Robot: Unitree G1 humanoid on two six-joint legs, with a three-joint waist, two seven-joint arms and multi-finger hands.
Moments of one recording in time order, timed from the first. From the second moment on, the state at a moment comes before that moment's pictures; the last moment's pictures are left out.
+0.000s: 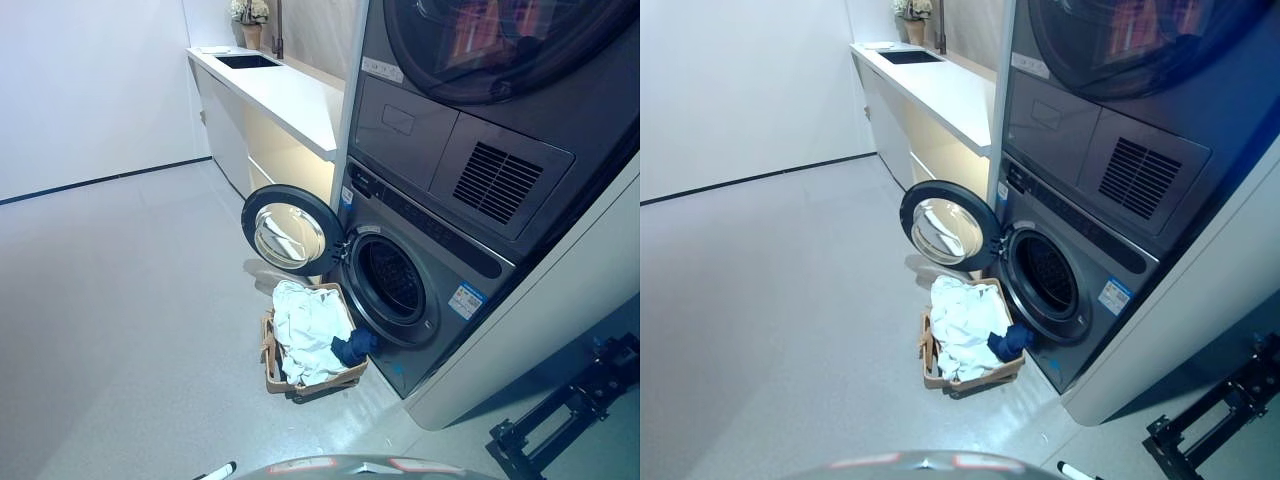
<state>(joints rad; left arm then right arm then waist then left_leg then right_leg) 0.06 0.21 0.01 1.39 -0.35 -0.04 0.04 0.07 -0.19 -0.06 1.39 0.41 -0.05 -0.14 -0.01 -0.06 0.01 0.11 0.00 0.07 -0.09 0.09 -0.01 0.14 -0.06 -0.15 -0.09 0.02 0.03</state>
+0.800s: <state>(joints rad) -0.06 0.18 -0.01 1.41 -0.37 -0.05 0.05 -0.06 -0.21 -0.03 1.39 0.43 -0.05 -0.14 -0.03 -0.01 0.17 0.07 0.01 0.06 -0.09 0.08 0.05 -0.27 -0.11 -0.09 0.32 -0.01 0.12</state>
